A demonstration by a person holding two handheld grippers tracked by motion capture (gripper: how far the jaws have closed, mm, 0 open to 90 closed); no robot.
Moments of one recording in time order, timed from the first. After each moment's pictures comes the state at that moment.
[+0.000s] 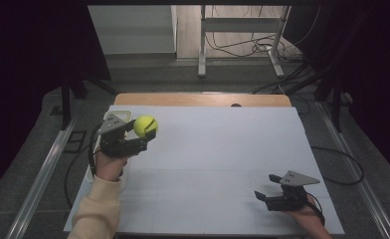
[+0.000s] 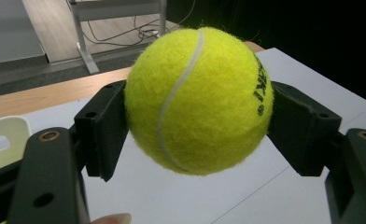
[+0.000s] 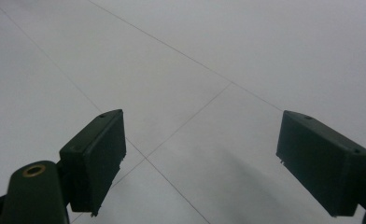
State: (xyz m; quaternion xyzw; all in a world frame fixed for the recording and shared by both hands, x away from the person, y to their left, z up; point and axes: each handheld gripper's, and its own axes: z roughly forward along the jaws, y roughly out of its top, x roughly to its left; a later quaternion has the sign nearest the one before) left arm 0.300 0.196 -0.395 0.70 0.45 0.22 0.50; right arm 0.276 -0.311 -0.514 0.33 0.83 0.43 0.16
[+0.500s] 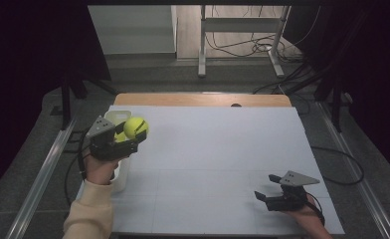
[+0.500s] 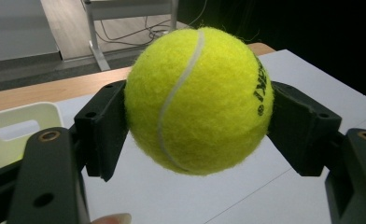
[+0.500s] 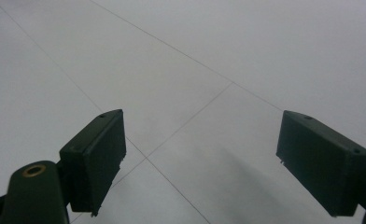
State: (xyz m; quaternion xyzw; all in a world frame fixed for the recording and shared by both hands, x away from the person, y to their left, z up) left arm 0.288 0.214 -0.397 0.69 0.47 0.23 0.50; right arm 0.276 -0.310 -0.514 0.33 0.83 0.43 0.16
